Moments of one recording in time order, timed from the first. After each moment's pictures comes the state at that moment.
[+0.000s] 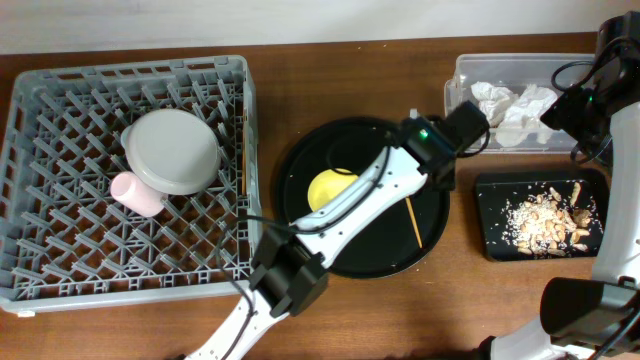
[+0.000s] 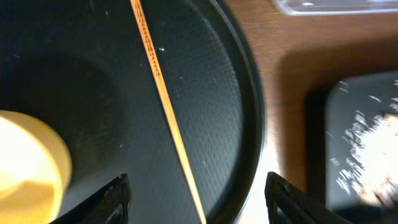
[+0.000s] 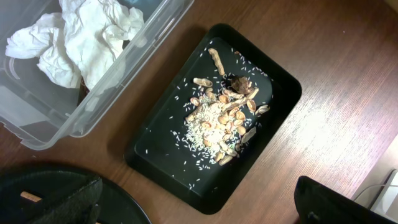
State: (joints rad) left arm -0.91 2.47 2.50 -1.27 -0.11 -0.82; right arm -0.26 1.76 2.01 -1.55 0.31 0.63
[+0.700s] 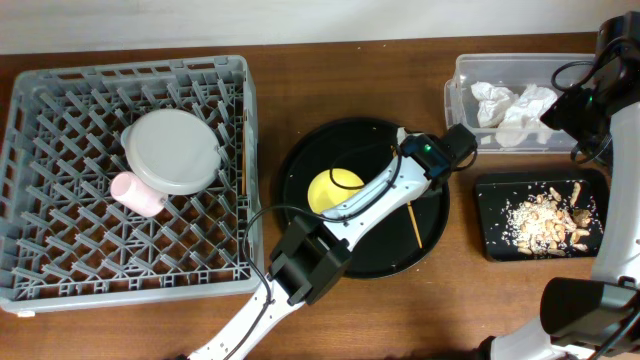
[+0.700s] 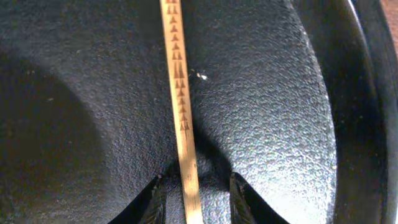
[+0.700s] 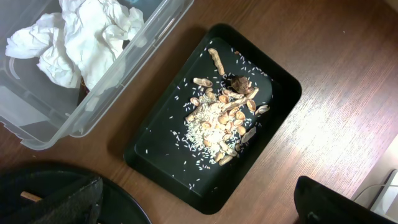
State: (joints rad) left arm -0.91 2.68 2.50 -1.17 -0.22 -0.94; right arm -0.26 1.76 2.01 -1.55 0.31 0.63
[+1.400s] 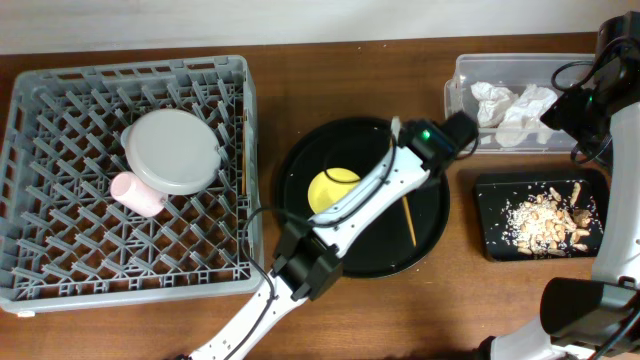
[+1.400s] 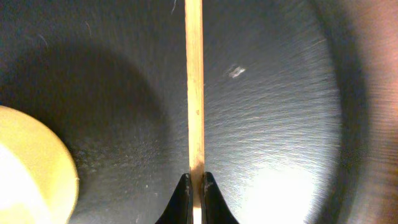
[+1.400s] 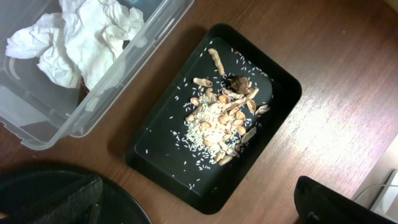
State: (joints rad) left arm -0.89 2.74 2.85 -1.48 -0.22 -0.95; right arm -0.26 1.76 2.01 -1.55 0.31 0.63
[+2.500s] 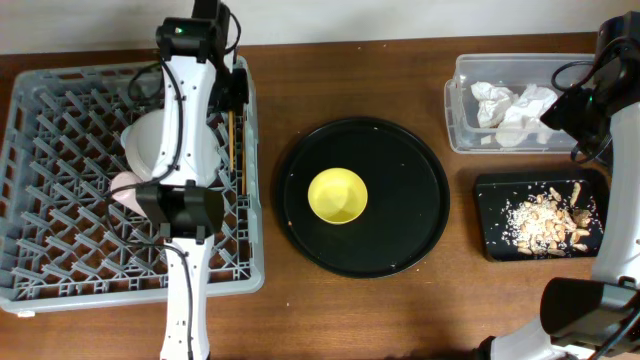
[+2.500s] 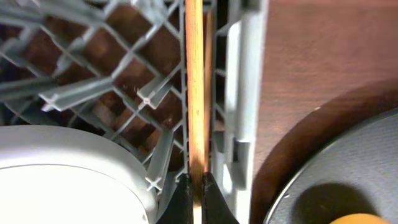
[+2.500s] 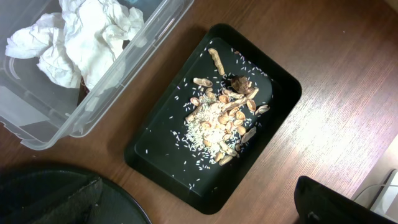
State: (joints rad) left arm -0.13 2.67 2.97 -1.69 0.01 -0.17; right arm -0.26 1.76 2.01 -1.55 0.31 0.63
